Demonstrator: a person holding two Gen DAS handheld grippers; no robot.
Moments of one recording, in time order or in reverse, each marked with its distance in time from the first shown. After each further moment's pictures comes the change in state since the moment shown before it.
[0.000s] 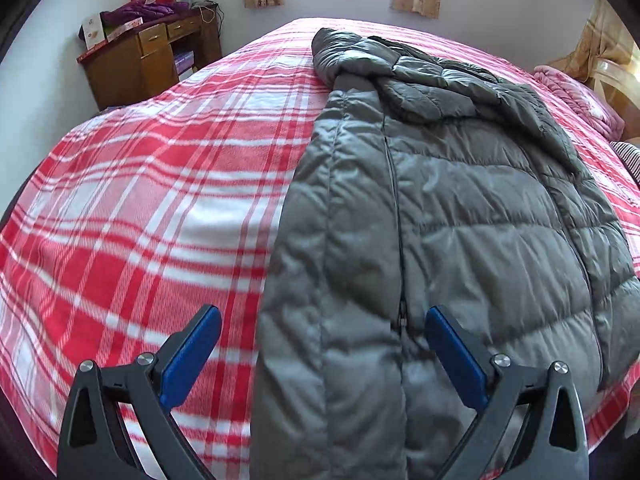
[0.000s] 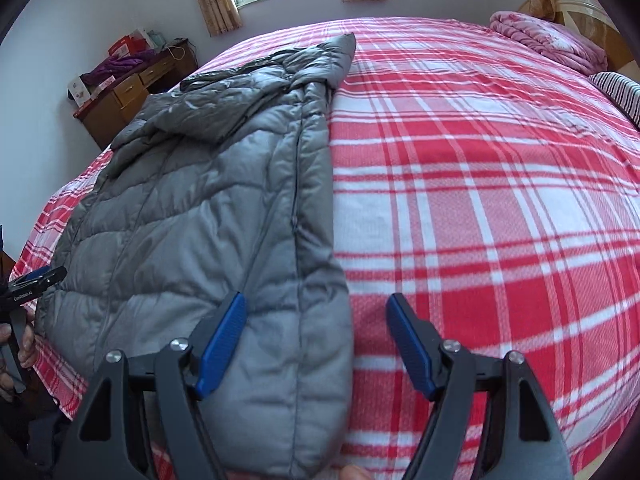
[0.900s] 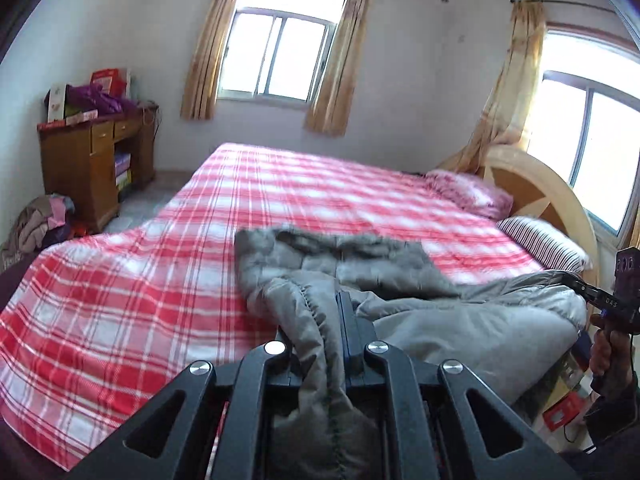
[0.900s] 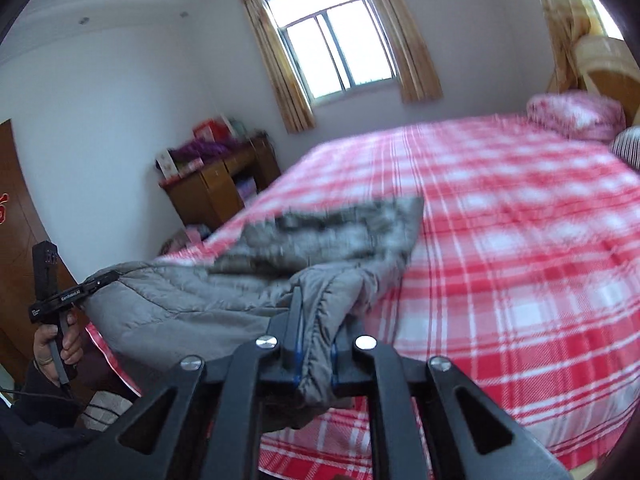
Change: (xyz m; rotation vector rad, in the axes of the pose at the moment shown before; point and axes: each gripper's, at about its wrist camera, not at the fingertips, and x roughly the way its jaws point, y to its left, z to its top) left arm -0.225 0.013 0.038 0.067 -0.432 -0.349; right arm -0.191 0.030 0.019 -0.080 -0.407 0.249
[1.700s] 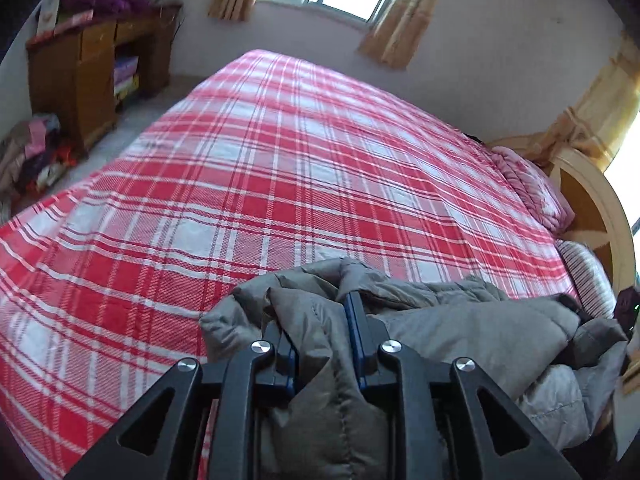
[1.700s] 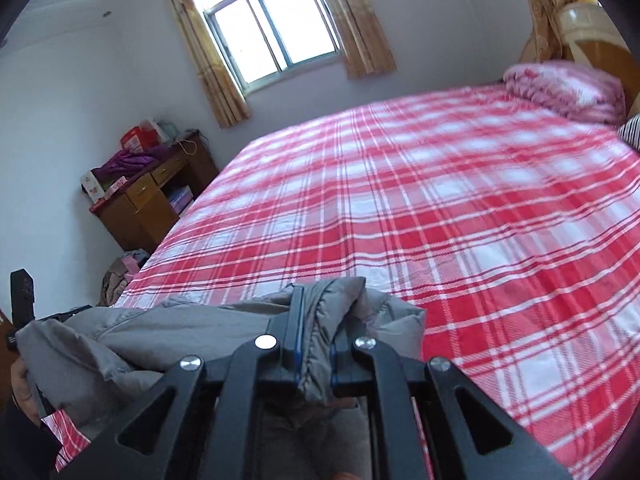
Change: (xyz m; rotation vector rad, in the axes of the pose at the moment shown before) left arm 0.335 0.128 0.093 -0.233 0.330 0.062; right arm 0.304 -0.142 0.135 0.150 0.094 -0.159
